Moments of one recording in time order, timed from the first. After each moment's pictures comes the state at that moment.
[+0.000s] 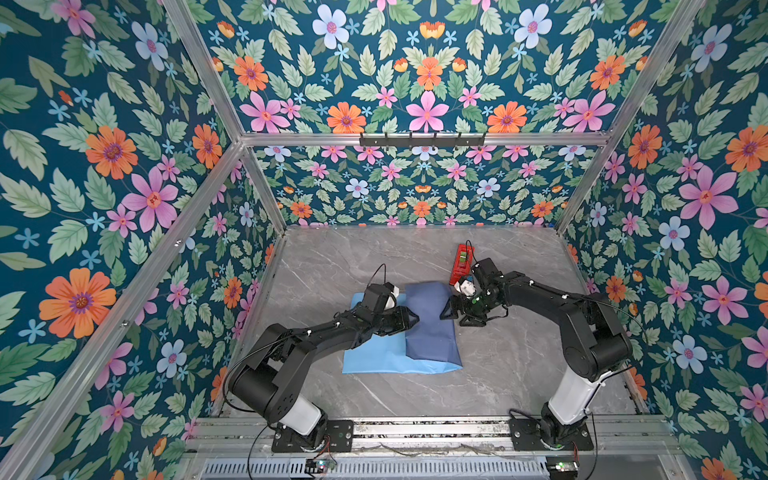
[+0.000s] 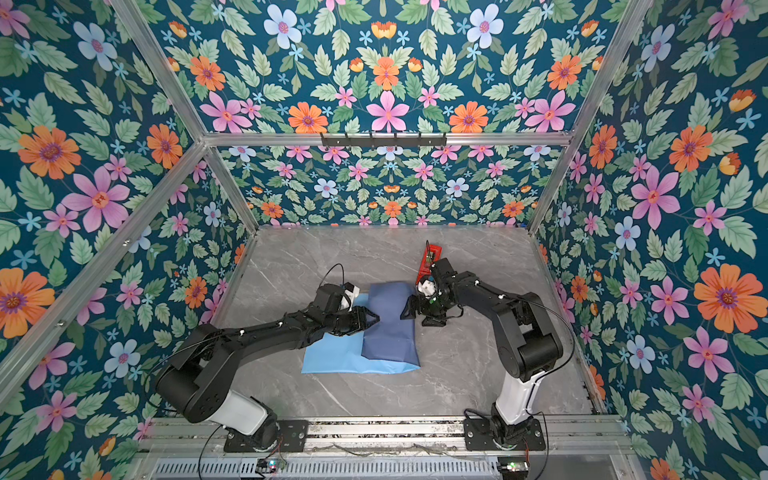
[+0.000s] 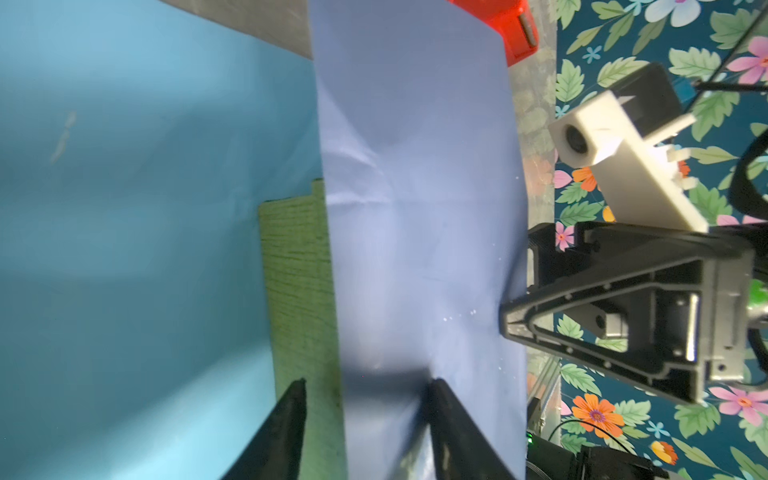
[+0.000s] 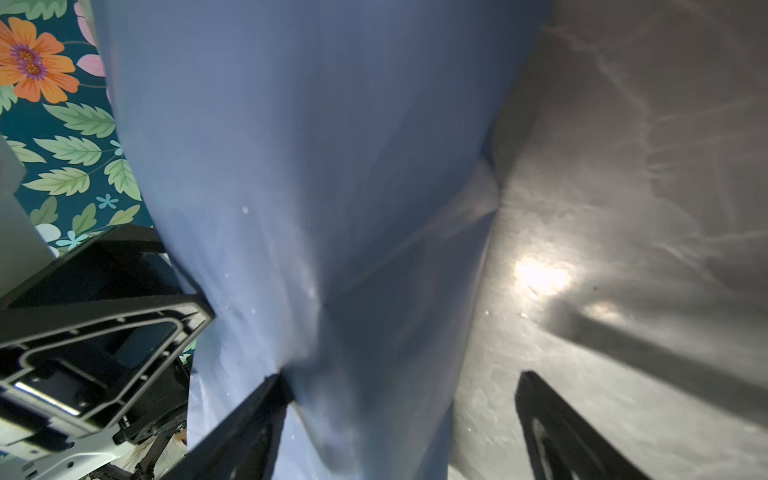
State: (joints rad) left arm -0.60 1.54 0.69 0.07 0.40 -0.79; right arm 0.38 1.79 1.12 -0.62 -0.61 0.42
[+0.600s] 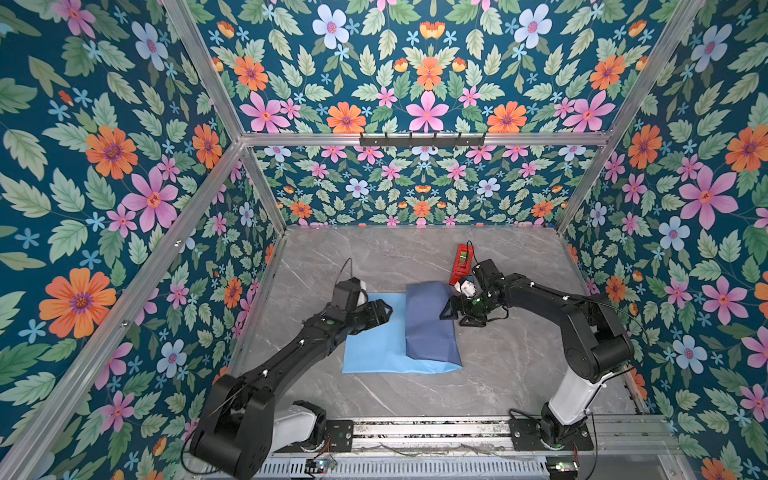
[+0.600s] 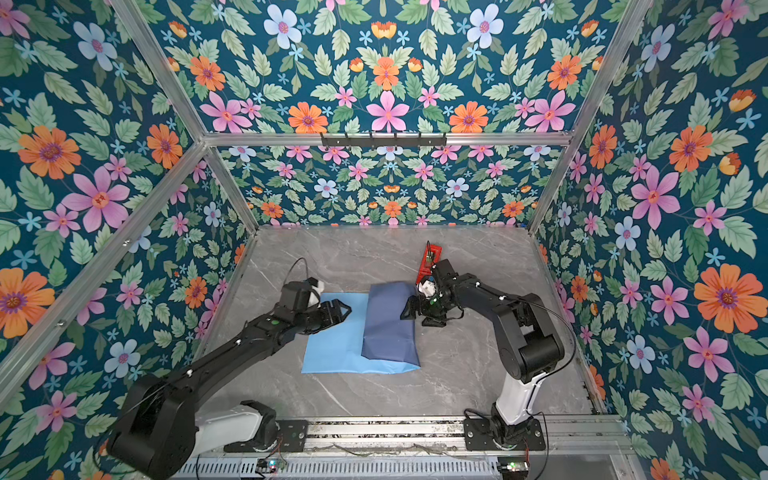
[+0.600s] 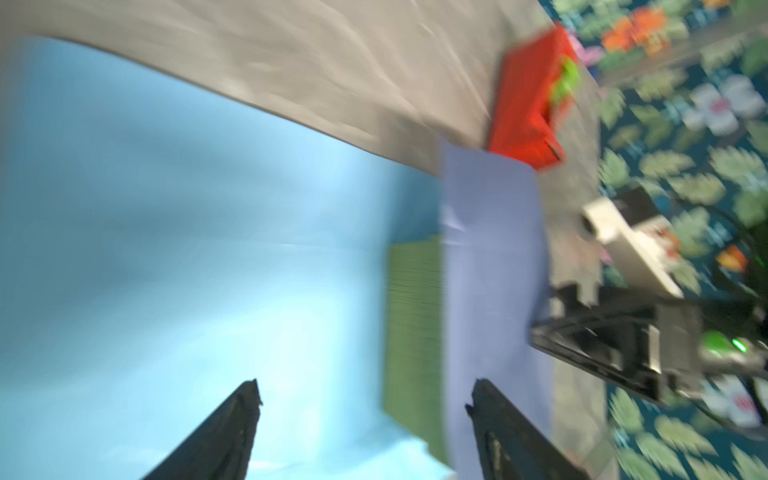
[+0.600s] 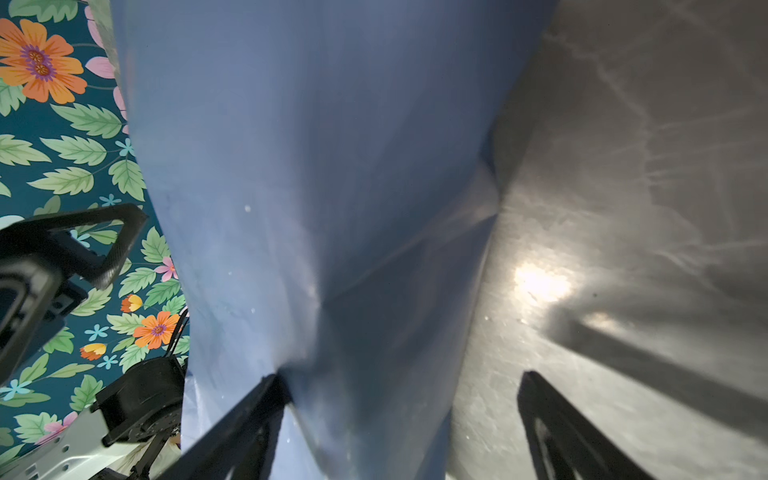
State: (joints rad) left arm -0.38 1.17 0.61 -0.23 0.25 -0.69; right arm 0.38 1.78 1.10 -0.60 -0.61 0.41
